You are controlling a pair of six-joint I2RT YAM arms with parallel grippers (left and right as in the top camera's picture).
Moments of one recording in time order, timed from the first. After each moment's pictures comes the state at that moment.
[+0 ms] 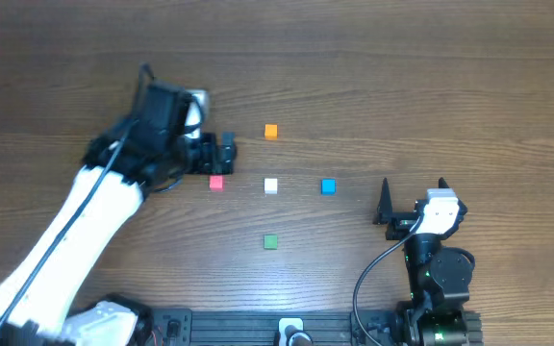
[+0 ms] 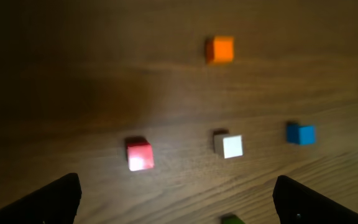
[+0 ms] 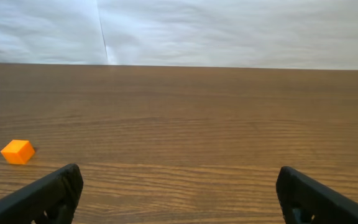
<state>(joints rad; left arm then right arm) -0.37 1.38 1.10 -0.82 0.12 -0.37 0.05 0.01 0.05 -0.16 0.05 0.00</state>
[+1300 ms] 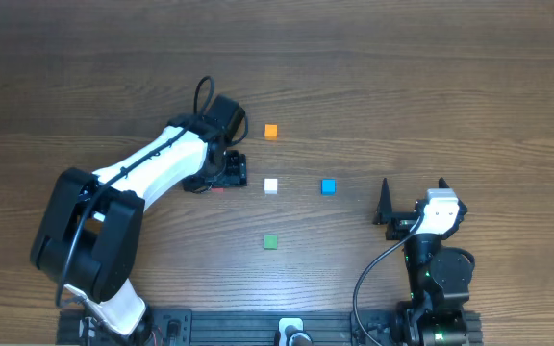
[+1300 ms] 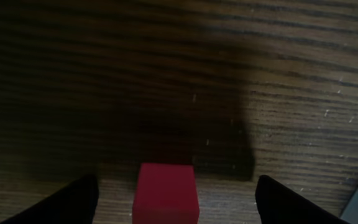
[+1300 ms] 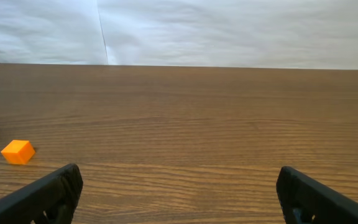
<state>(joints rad) -0.45 1.84 1.11 -0.77 -0.01 -0.54 0.05 0.01 0.05 -0.16 0.05 0.00</state>
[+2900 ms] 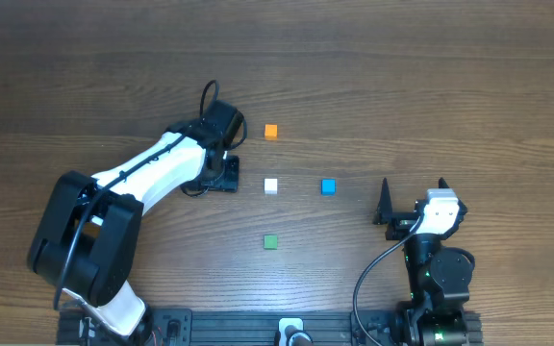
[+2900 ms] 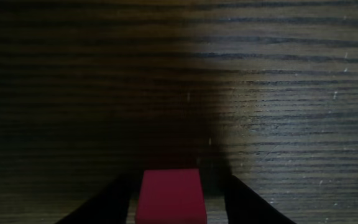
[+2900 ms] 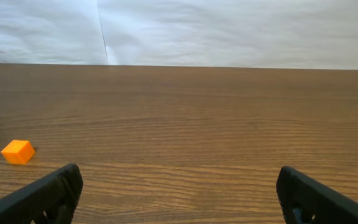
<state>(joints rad) -0.45 1.82 1.05 -0.72 -0.03 -0.41 0.05 0.01 0.05 -0.16 0.05 0.00</state>
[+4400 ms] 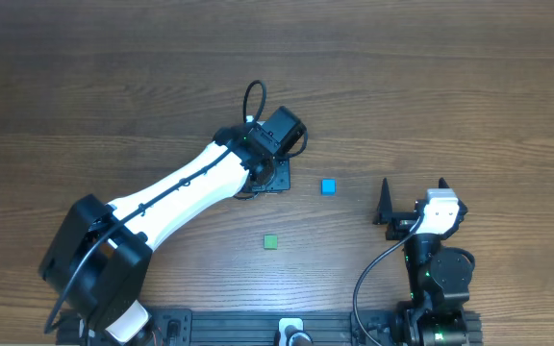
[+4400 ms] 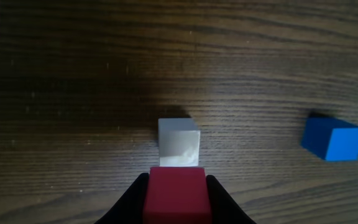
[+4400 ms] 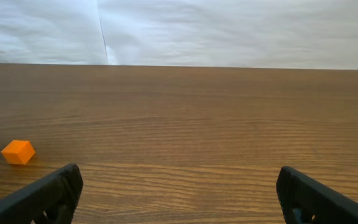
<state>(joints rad) -0.73 1.78 1.24 -0.80 -0.03 -0.75 0.05 0.01 0.05 -0.16 0.05 0.00</state>
